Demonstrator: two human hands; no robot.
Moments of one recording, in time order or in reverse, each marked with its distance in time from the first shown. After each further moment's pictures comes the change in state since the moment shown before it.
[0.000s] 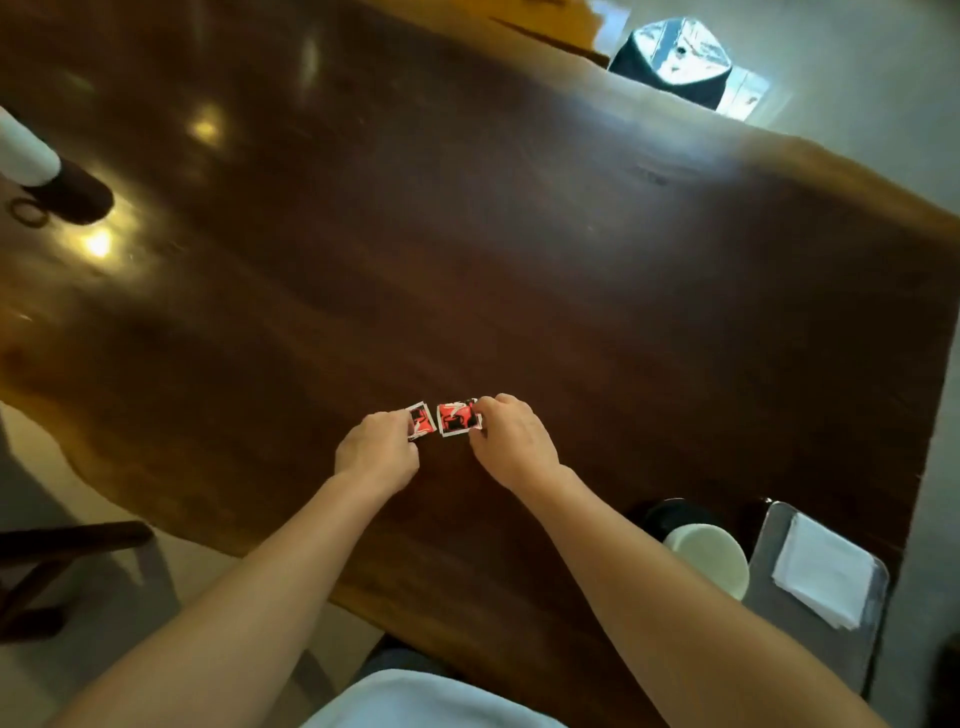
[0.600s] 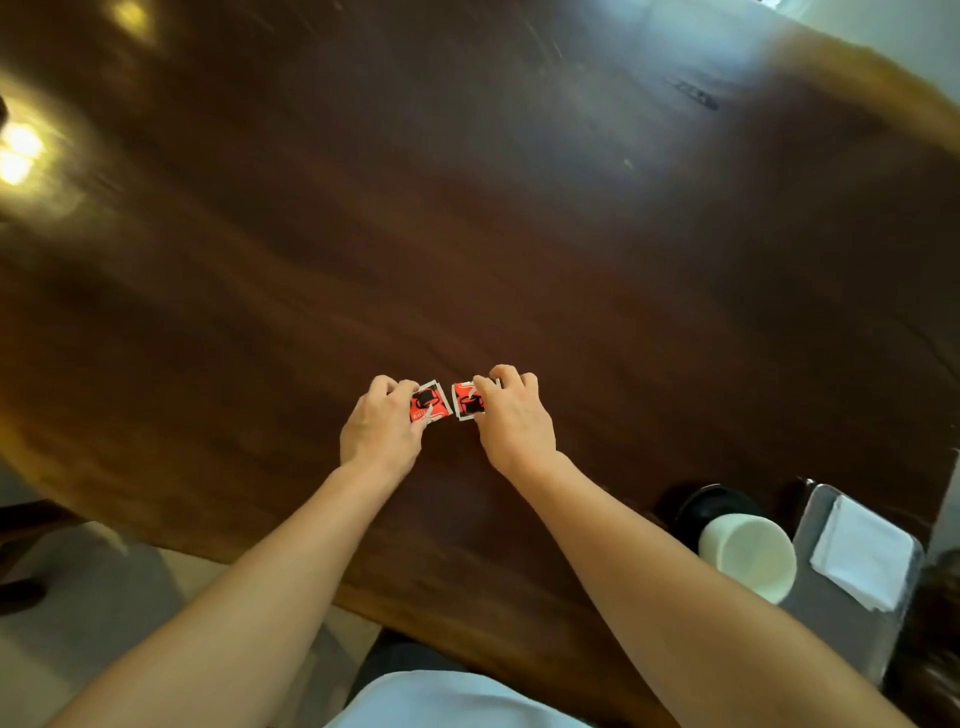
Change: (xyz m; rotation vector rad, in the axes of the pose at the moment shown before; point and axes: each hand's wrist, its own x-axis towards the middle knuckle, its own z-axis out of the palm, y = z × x) left_hand 0.061 -0.035 0.049 -0.161 0.027 0.067; right_hand 0.049 0.006 0.073 -0.187 -0.057 0.131
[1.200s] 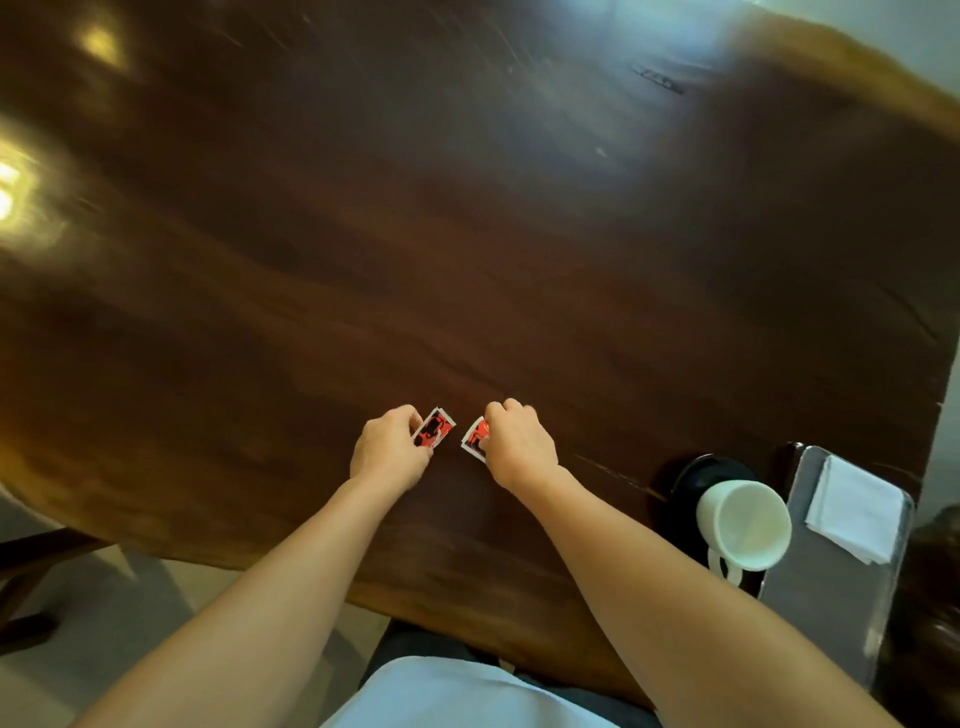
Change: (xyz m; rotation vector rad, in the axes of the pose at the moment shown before) left_hand -0.011 -0.003 0.015 -0.042 -0.184 -0.148; right_hand -0.026 0.011 0.023 0.043 -0.125 0.138
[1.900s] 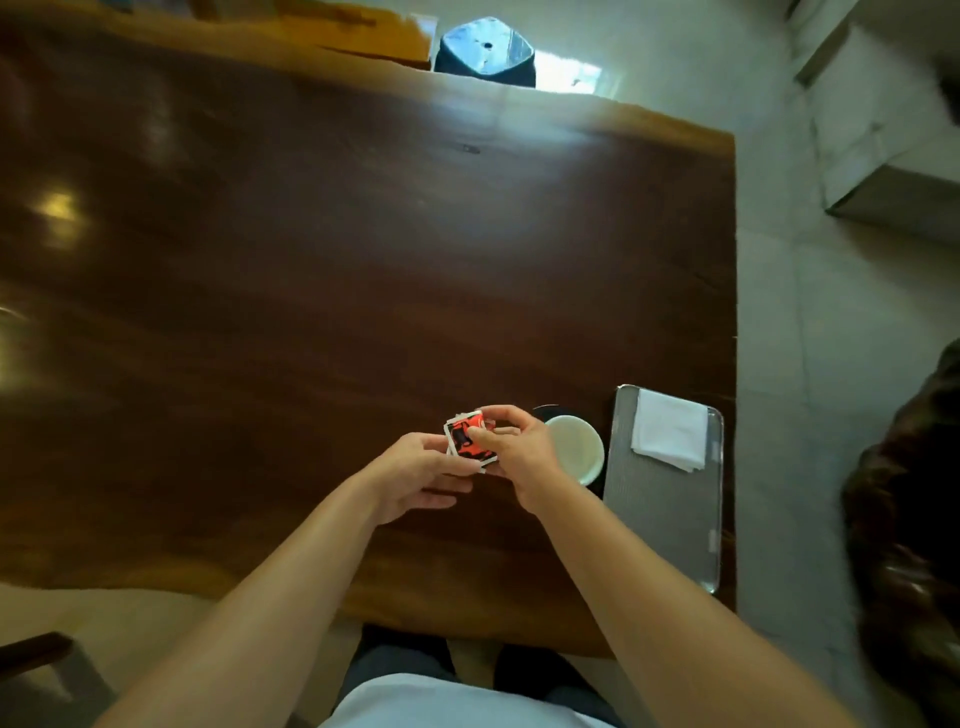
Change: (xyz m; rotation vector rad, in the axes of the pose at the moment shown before) left_hand -0.163 0.144 0.070 -0.666 -0.655 0.139; right_hand -0.158 0.168 -0.064 1.498 0.100 0.329
